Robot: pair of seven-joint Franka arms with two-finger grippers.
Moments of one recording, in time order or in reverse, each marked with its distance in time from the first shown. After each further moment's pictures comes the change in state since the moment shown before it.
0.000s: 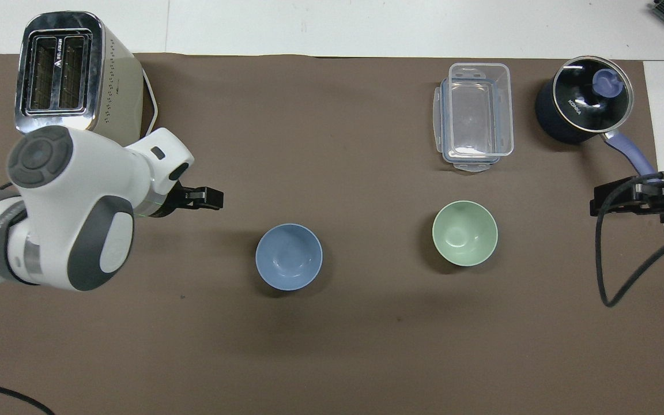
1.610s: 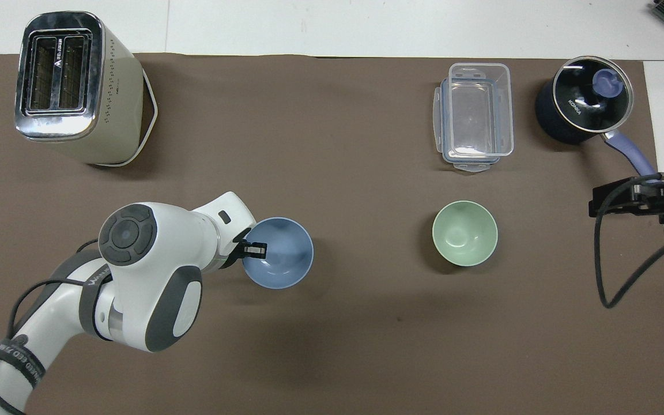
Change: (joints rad) left arm -0.183 -0.064 -0.034 -0.285 -0.122 0.272 0.009; right arm 0.001 0.000 0.002 0.001 0.000 -0.004 0.000
